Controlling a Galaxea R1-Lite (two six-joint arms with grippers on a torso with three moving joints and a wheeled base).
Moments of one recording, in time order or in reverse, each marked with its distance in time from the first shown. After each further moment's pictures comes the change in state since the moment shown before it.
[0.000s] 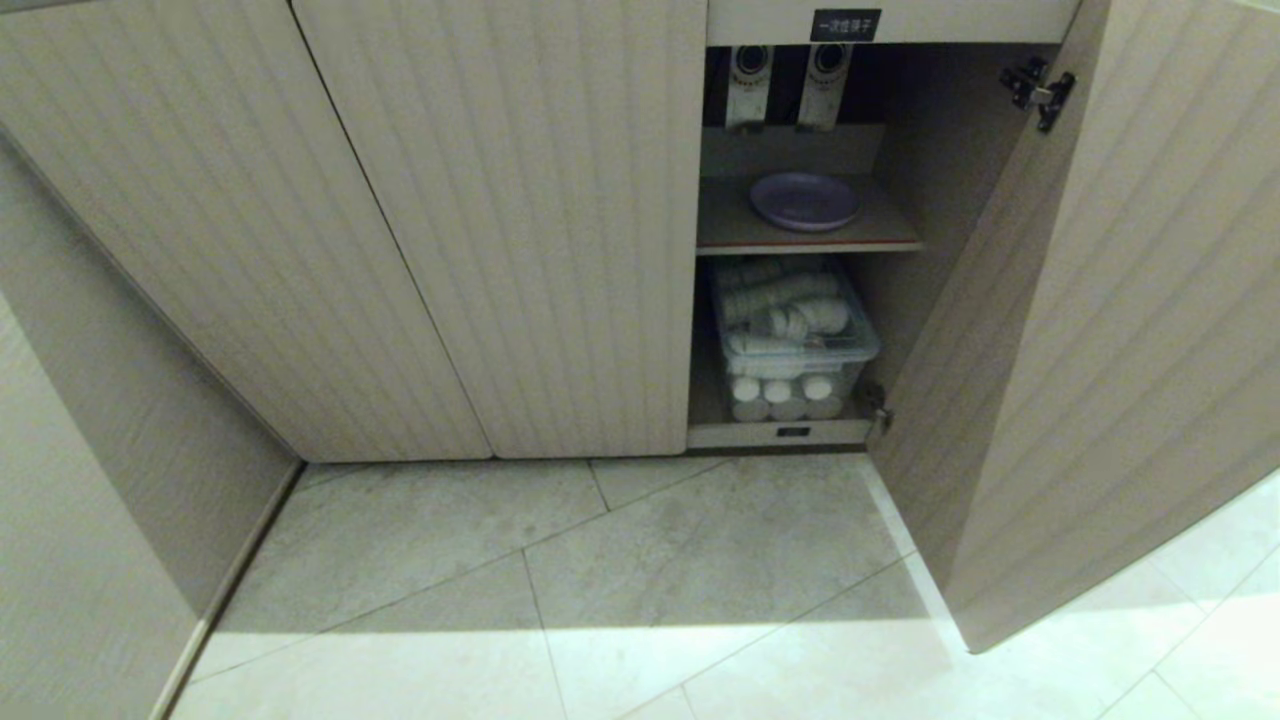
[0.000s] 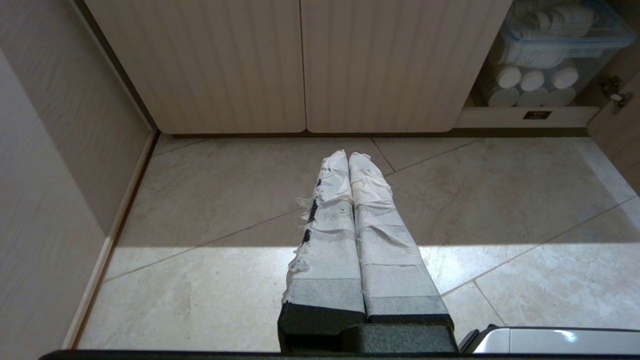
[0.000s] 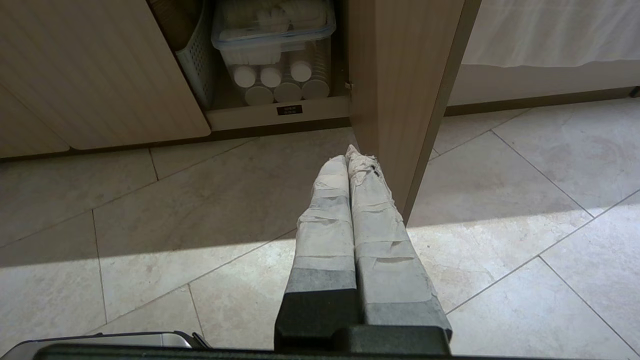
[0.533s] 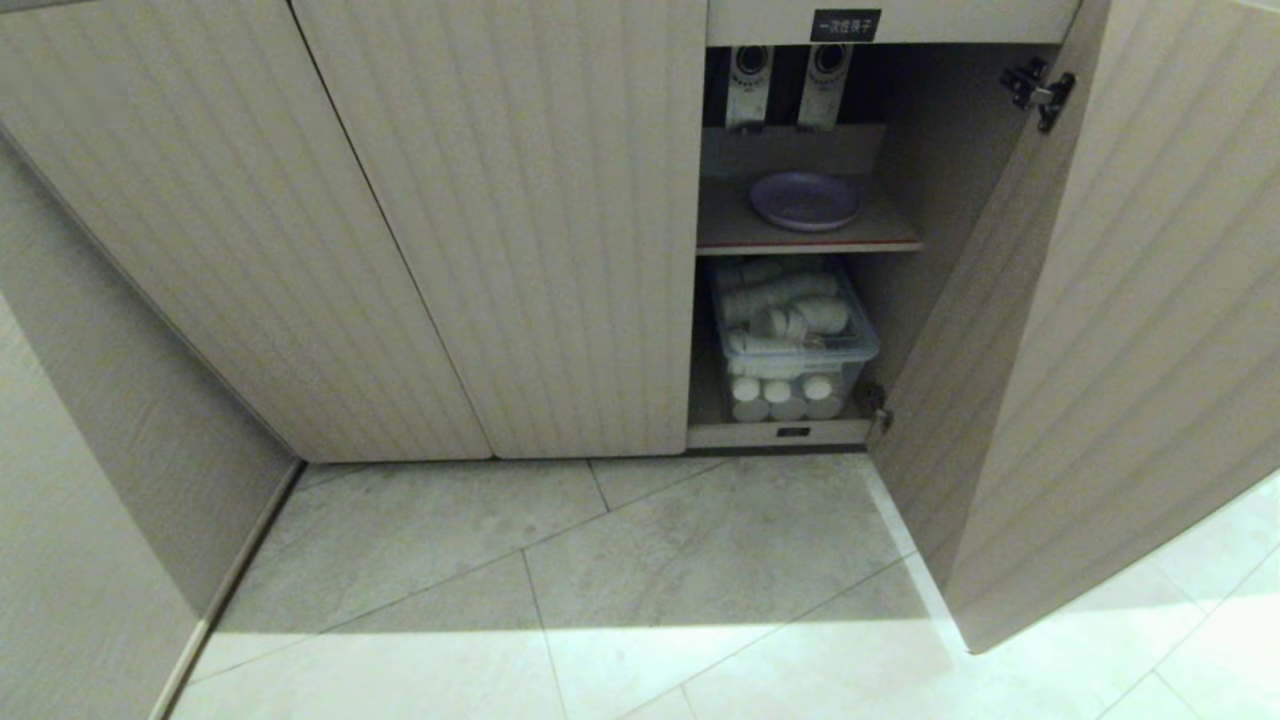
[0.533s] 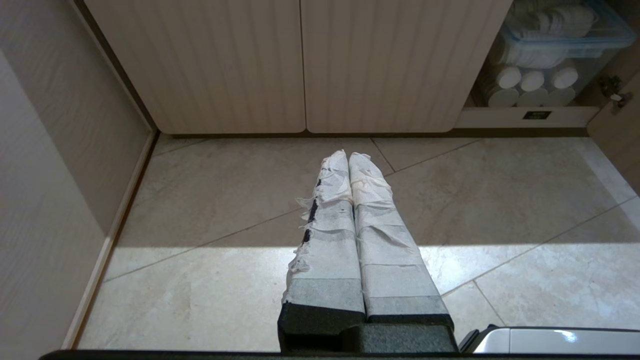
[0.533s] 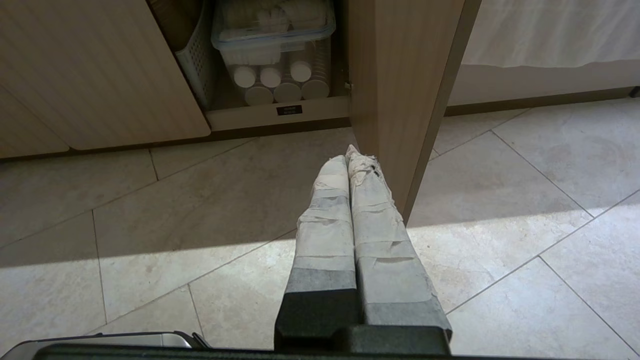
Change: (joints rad) left arm 0.000 0.000 0.000 0.000 0.000 0.000; right arm 0.000 0.000 0.000 0.000 0.000 0.000
